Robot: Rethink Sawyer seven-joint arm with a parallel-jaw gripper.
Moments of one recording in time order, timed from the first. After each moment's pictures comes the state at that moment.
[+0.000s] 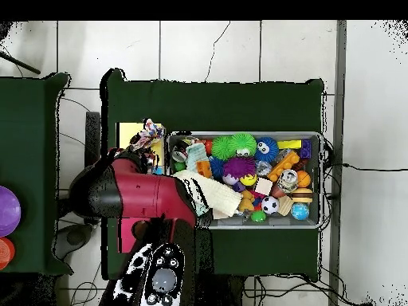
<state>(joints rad) 0.20 -0.69 -0.20 1.65 0.19 0.29 1.84</state>
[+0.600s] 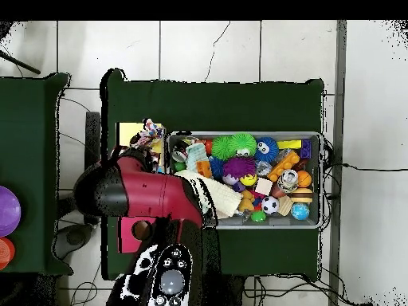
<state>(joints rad) 0.18 -0.70 -0.20 1.65 0.19 0.29 1.84</state>
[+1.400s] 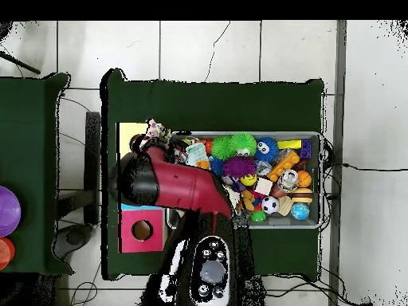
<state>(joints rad) 0.04 -0.71 -0.14 1.65 0.19 0.29 1.84</state>
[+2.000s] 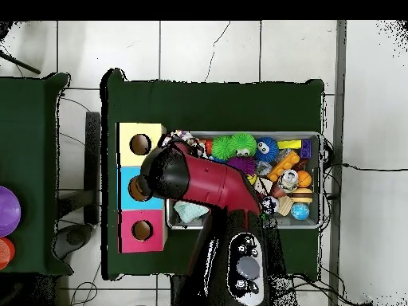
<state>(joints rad) -0.04 -0.71 -0.11 1.65 0.19 0.36 1.84</state>
